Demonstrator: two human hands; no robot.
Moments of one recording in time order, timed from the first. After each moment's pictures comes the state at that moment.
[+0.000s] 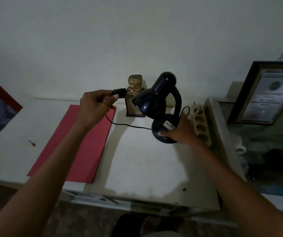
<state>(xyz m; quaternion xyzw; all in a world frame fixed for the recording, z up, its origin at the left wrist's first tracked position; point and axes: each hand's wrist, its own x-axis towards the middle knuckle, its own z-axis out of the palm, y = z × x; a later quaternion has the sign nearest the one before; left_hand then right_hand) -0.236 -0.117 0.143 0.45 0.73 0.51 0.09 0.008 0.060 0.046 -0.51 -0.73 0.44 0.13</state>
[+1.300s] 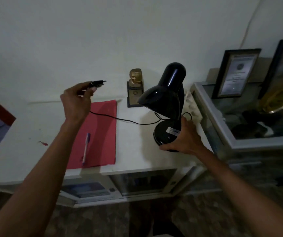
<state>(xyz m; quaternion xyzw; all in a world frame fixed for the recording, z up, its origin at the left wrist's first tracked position) -0.291 -0.203 0.161 0.43 0.72 0.54 -0.02 0.054 -0.107 0.073 -0.54 -0.78 0.30 0.13</state>
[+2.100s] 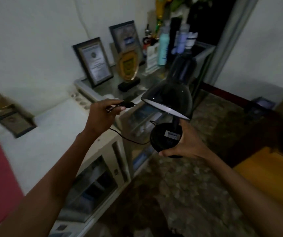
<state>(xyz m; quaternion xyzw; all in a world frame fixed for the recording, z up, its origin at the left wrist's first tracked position) 0.077 -0.161 0.154 0.81 0.38 0.40 0.18 0.361 -0.298 0.096 -0.70 -0.60 0.24 0.30</state>
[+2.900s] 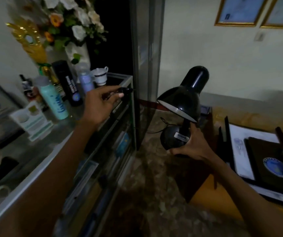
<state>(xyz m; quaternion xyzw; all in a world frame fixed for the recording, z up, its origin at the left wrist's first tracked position) 0.573 -0.006 0.217 0.81 0.24 0.46 0.29 0.802 -0.253 0.095 -0.81 -0.41 0.15 0.39</state>
